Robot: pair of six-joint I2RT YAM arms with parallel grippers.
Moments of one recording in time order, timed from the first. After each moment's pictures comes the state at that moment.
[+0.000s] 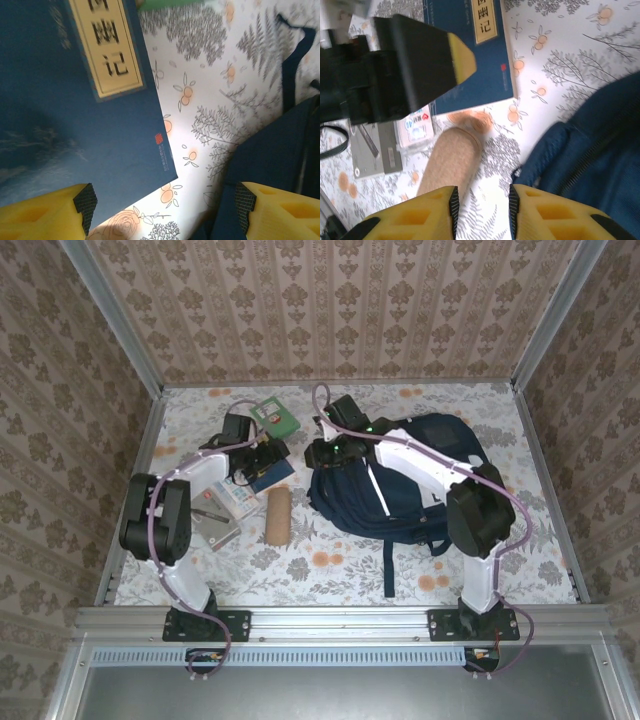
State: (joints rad) left arm -0.26 1.74 1.08 -0.26 0.33 -0.71; right arm 0.62 1.95 1.63 -0.57 -0.30 0.45
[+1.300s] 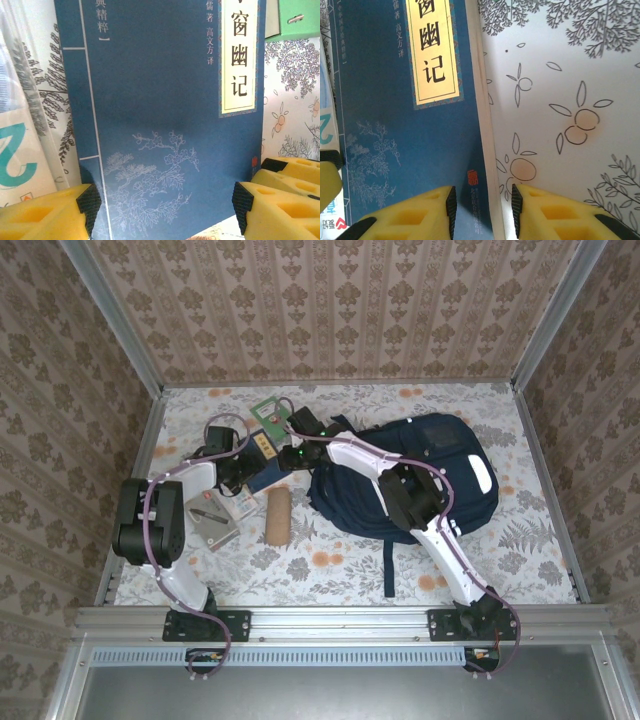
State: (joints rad) left arm -0.17 1.72 0.96 -0.23 0.23 -0.73; right arm 0.66 2.51 2.13 -0.57 -0.24 0.45
